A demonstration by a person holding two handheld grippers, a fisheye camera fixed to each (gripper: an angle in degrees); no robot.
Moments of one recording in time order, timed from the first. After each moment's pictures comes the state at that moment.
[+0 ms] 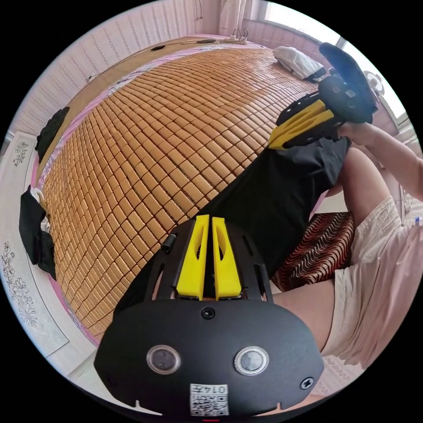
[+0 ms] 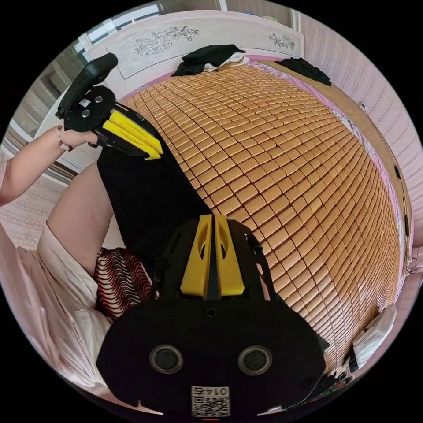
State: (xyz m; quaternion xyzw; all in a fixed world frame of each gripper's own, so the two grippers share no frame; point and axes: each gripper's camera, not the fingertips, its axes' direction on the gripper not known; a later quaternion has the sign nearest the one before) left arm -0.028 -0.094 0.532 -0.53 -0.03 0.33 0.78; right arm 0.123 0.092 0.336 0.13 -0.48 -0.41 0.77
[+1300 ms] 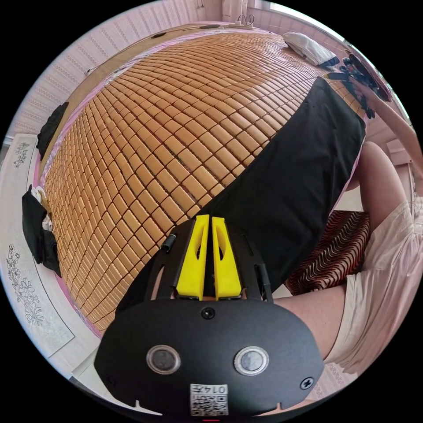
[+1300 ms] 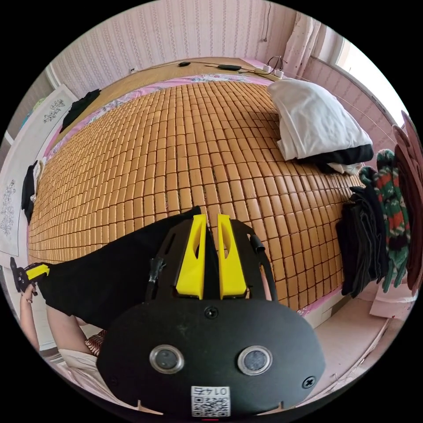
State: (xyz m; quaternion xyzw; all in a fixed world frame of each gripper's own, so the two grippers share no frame) left arm 0.001 -0.067 0.578 -0.54 -0.06 0.35 0.76; right arm 0.443 -0.095 0.612 -0.02 -0.38 0.09 0.92
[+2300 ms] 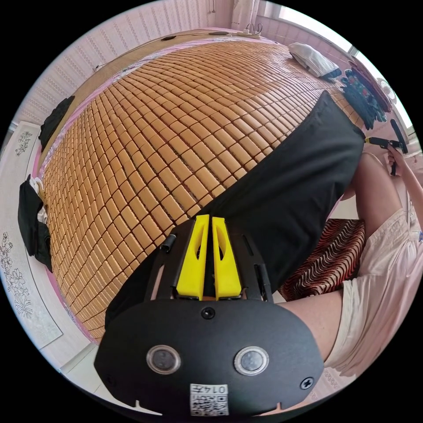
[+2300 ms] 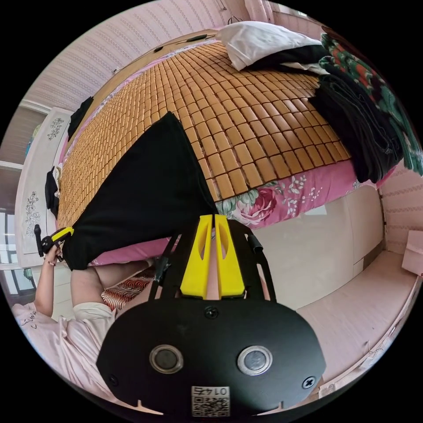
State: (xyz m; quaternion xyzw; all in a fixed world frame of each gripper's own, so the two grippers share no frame) left arm -0.141 -0.056 0.480 -0.52 -0.05 0.32 0.79; right arm 0.434 0.109 0.748 -0.13 -0.47 0.12 0.86
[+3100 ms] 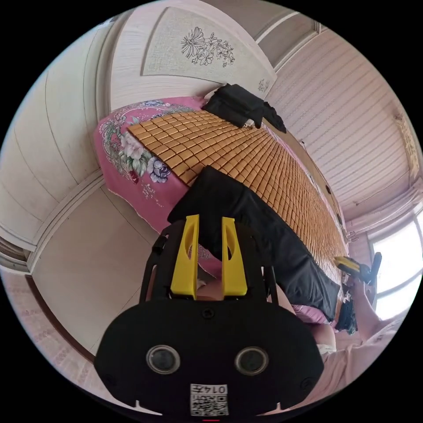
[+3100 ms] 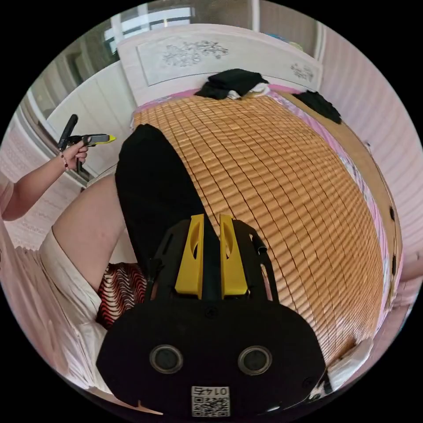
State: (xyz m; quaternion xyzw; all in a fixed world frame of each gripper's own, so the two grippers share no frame) left arm -0.536 -0.028 0.064 -0.20 -0.22 -0.21 0.93; right arm -0.001 0.124 0.473 0.26 -0.47 -0.46 0.70
